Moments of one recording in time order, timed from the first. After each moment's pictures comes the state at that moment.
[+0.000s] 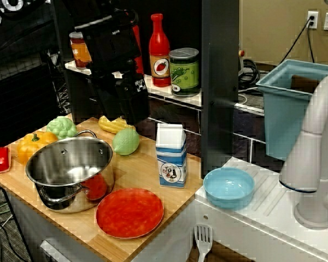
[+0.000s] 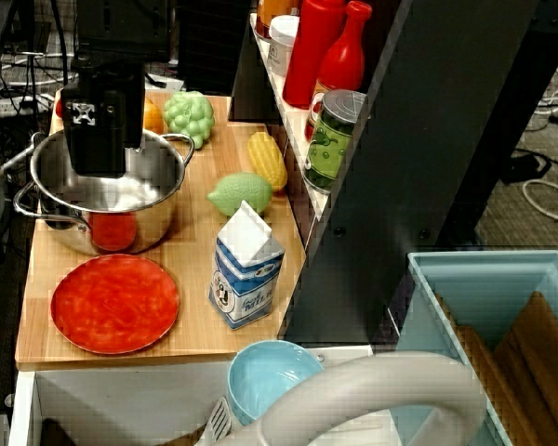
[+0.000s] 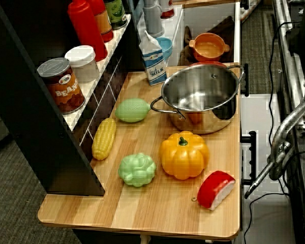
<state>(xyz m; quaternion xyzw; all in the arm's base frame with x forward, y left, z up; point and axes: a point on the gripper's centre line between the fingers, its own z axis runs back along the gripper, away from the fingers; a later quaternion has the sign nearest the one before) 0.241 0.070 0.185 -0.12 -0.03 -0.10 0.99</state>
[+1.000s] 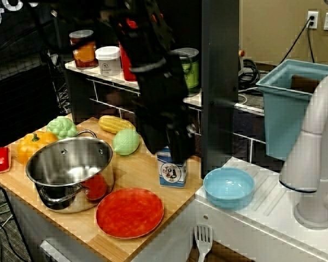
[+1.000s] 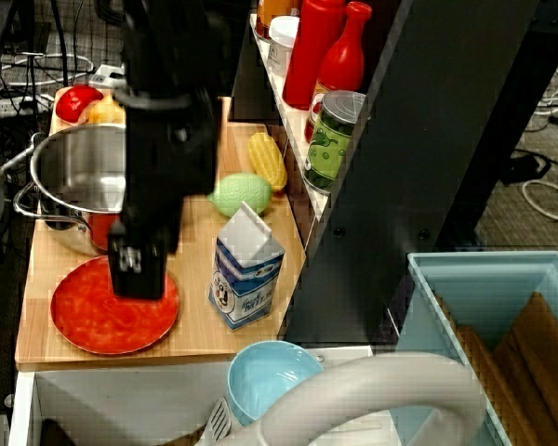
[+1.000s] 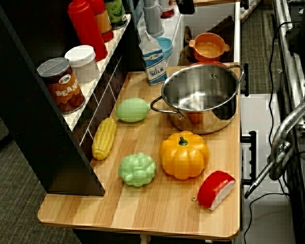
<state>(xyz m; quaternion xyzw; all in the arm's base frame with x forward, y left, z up) 0.264 0.024 0.131 -0.10 -0.02 -0.12 0.99</state>
